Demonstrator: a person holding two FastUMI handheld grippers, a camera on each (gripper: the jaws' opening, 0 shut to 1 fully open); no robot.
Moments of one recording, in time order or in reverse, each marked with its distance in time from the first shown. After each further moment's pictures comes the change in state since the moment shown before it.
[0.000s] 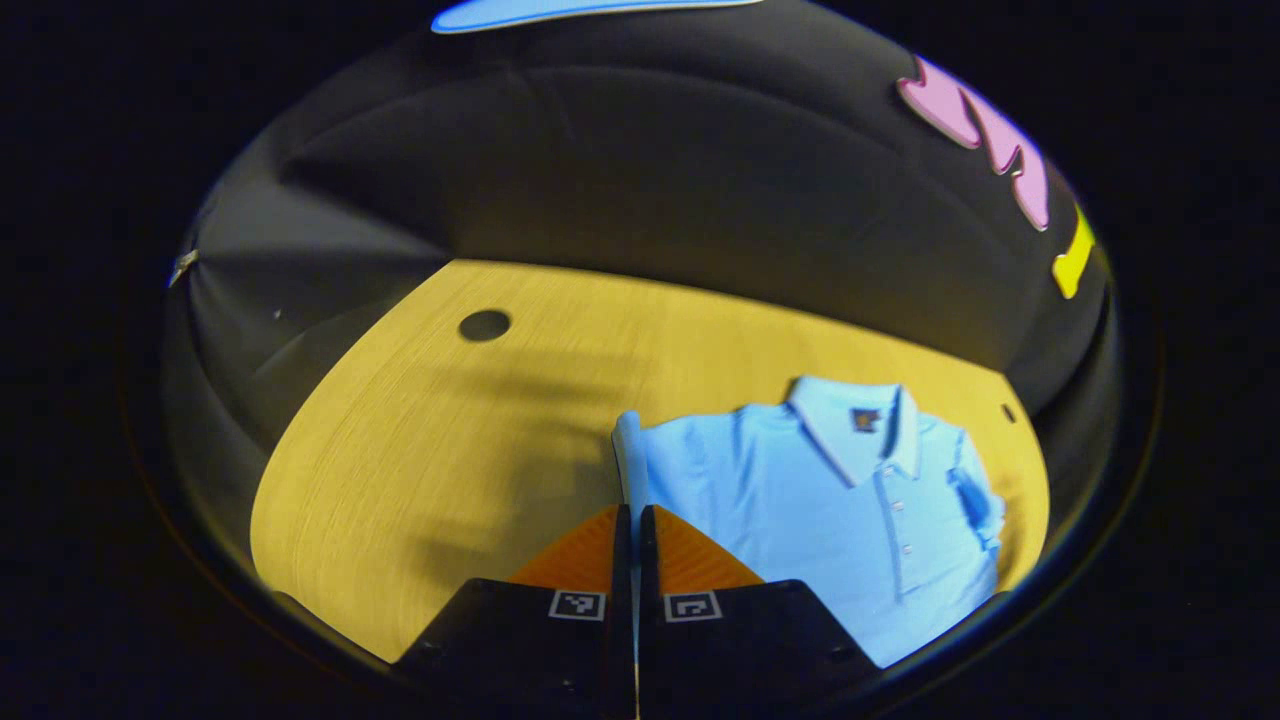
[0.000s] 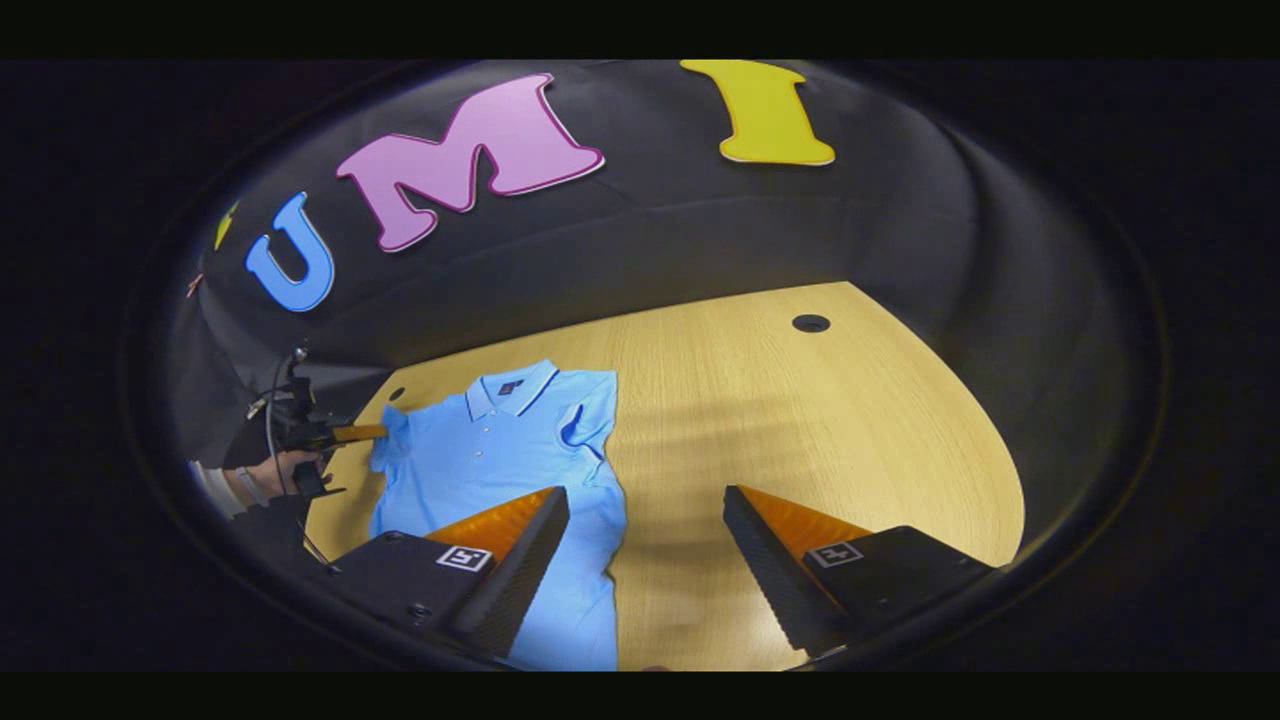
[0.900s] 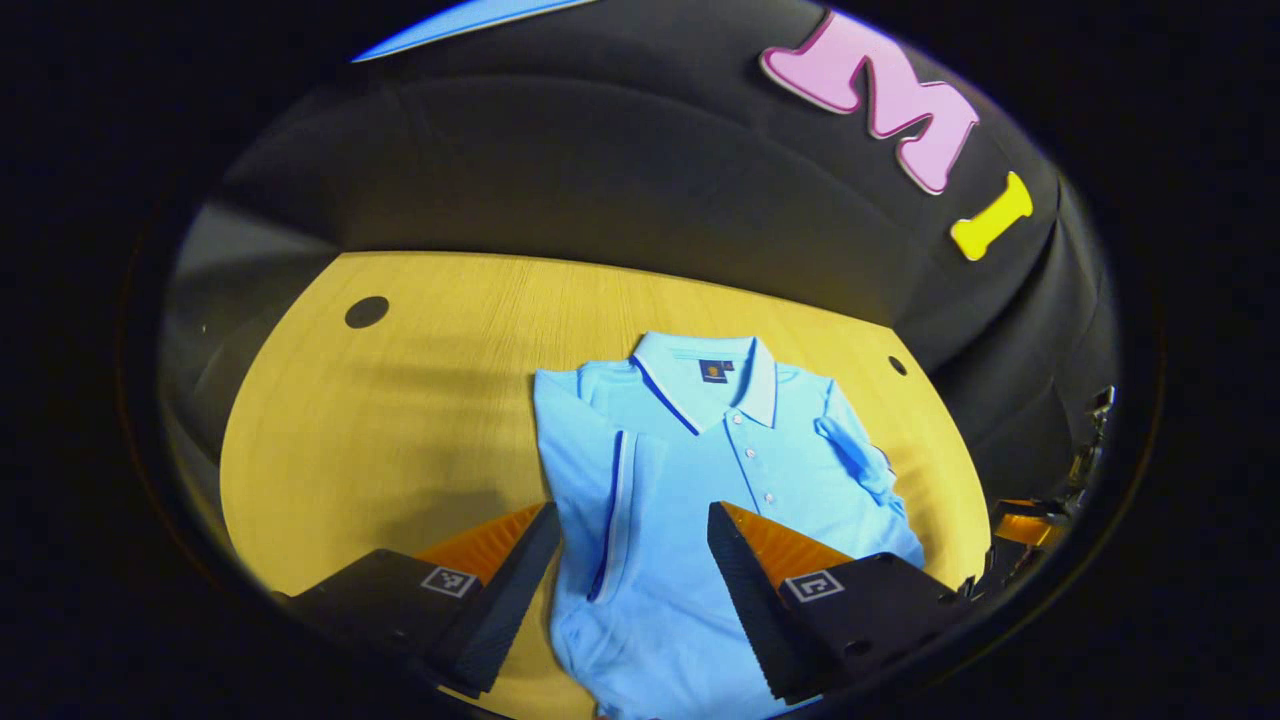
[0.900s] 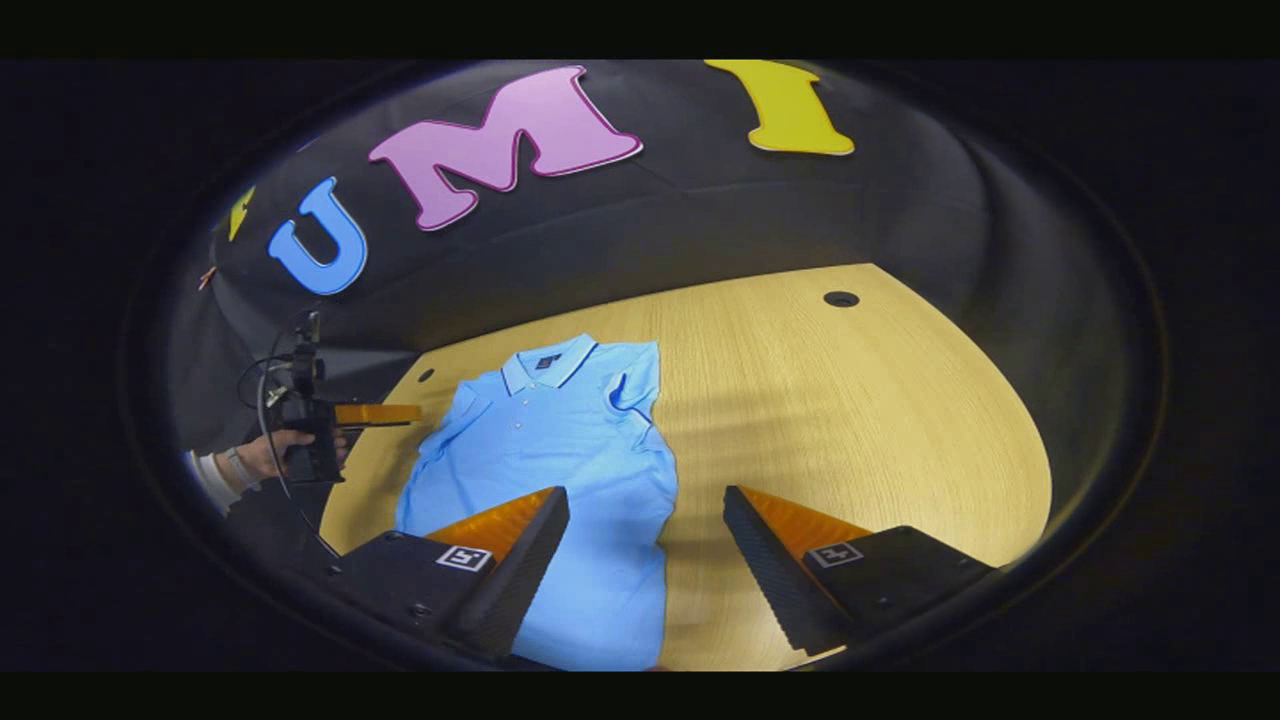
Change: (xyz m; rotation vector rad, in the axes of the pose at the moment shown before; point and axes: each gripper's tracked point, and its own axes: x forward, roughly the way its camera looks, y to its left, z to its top) left arm -0.071 -0.053 -0.037 0.087 0.152 -0.174; right arm -0.024 0.036 -0.039 0.008 0.029 0.055
